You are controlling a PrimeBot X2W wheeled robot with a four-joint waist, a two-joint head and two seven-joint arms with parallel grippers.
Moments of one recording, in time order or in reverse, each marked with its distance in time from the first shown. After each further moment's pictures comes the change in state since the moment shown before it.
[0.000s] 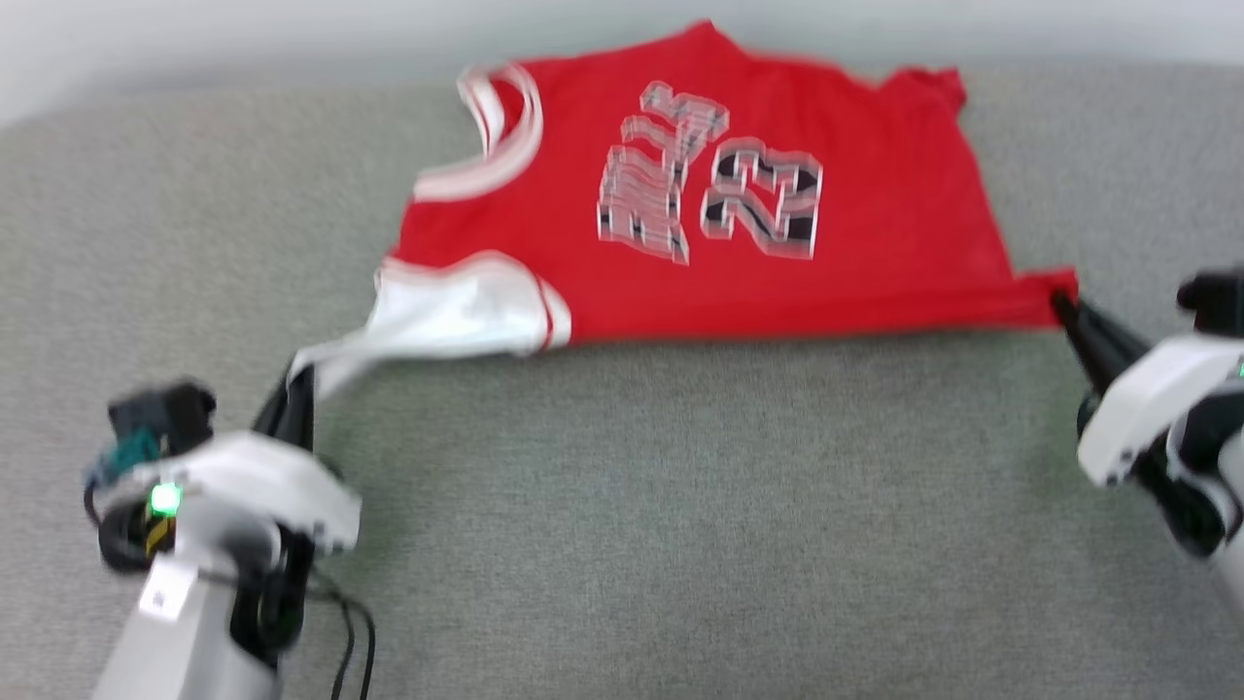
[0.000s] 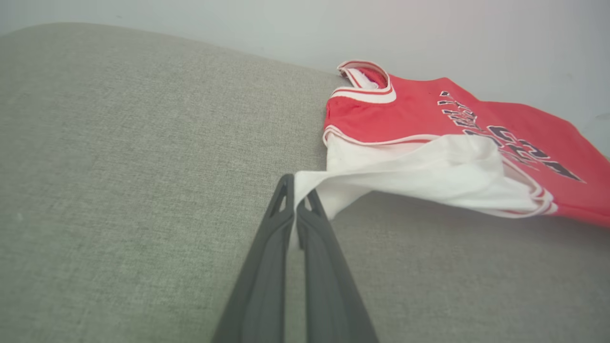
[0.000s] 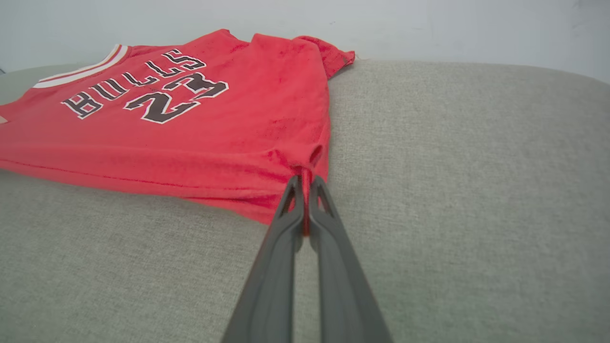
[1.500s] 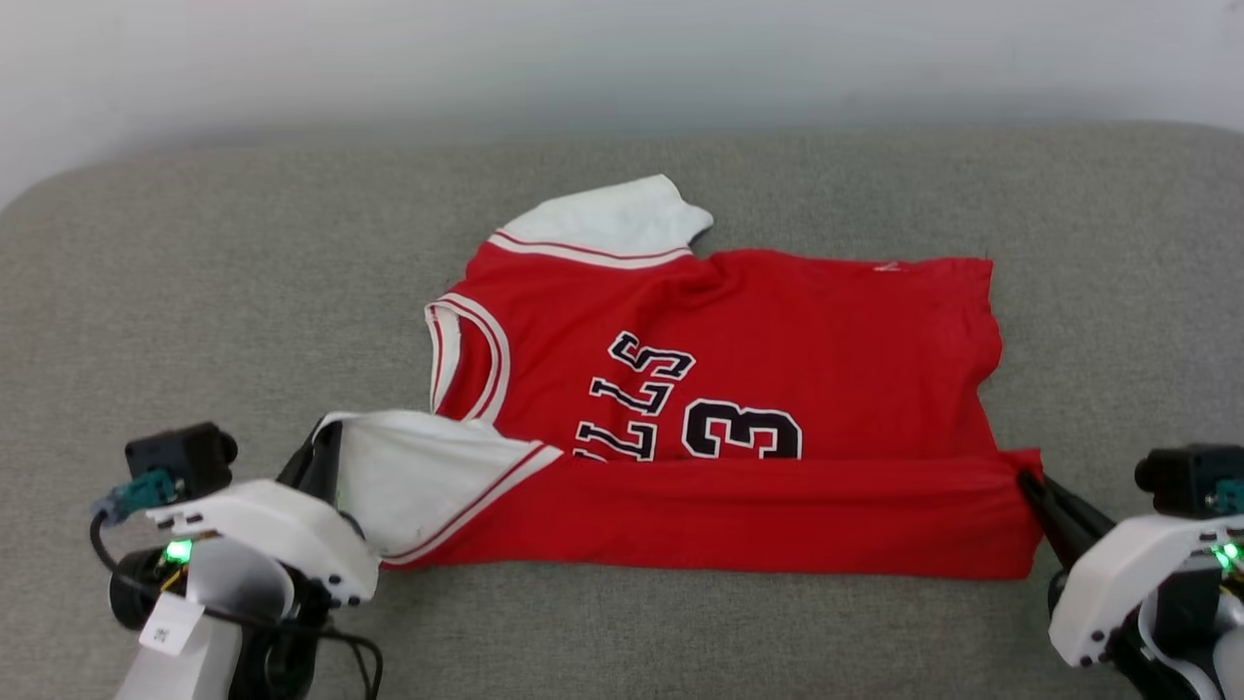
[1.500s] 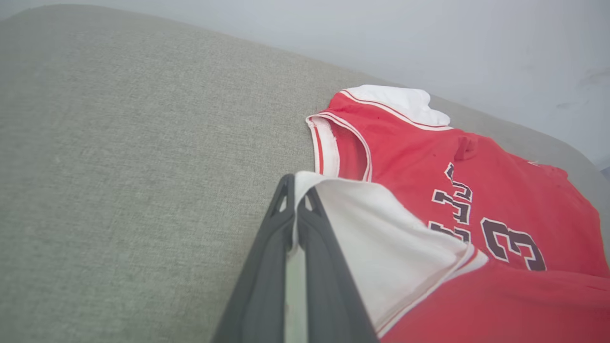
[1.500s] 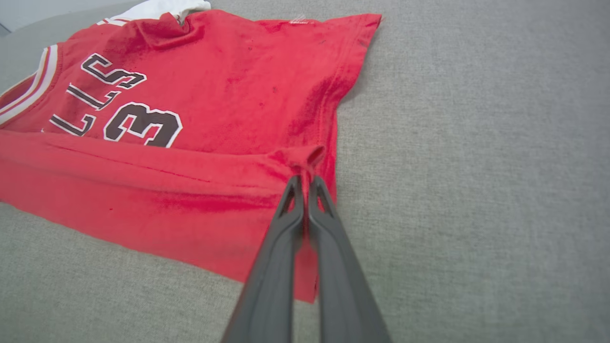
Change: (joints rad) left arm 0.230 0.036 -0.026 -0.359 -0.060 0.114 0.219; right arm 0.614 0.207 -0.562 -0.631 -0.387 0.000 0.430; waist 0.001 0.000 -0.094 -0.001
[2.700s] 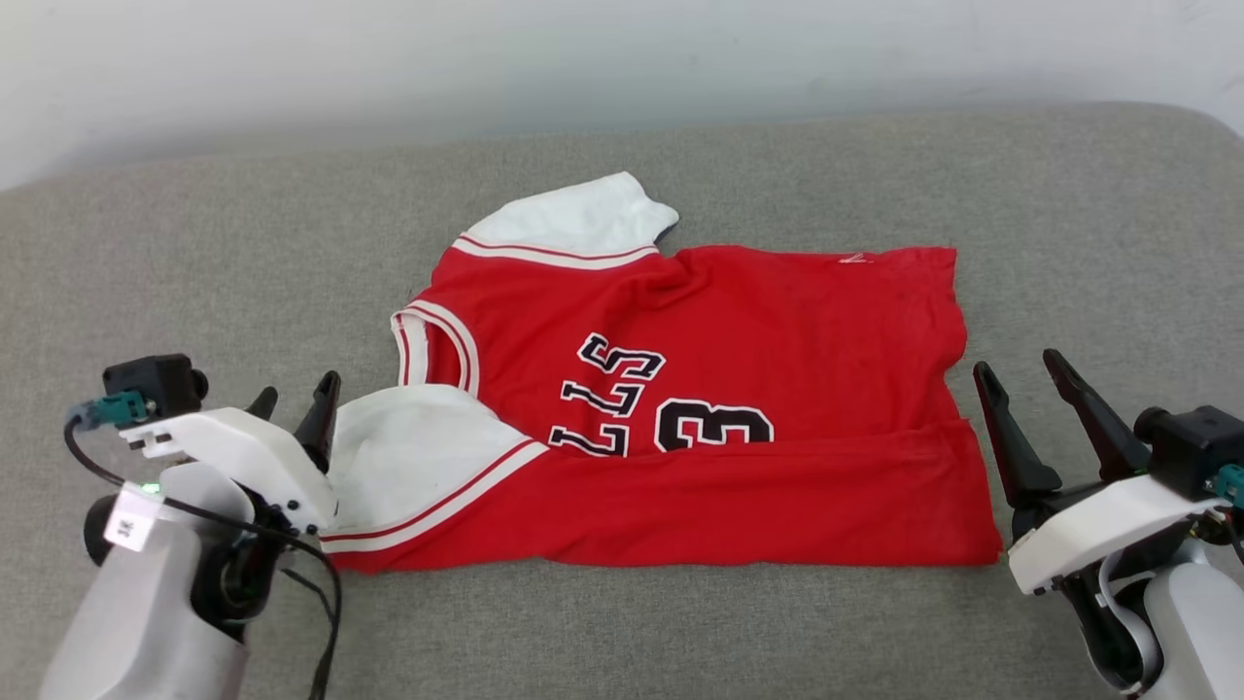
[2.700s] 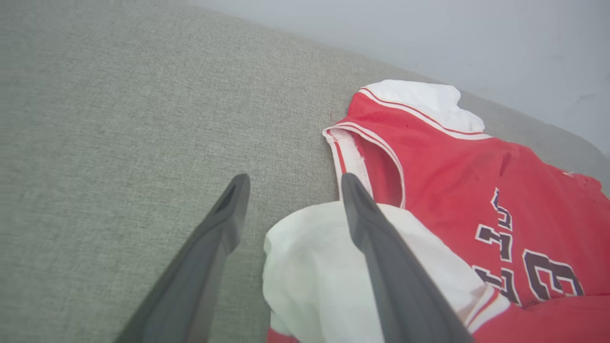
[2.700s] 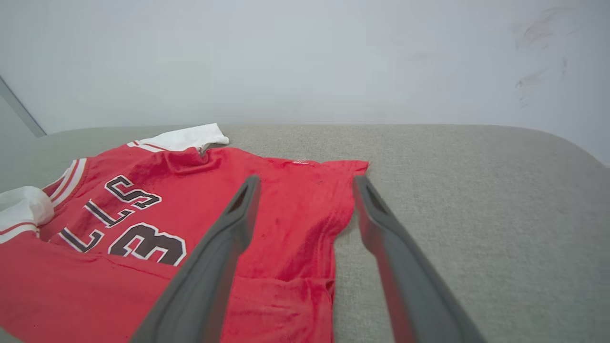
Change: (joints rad) left arm -0.260 0.020 -0.009 0.402 -0.066 -0.129 -0.013; right arm -0.192 0.012 0.132 0.216 -0.027 0.000 -0.513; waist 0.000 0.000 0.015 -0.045
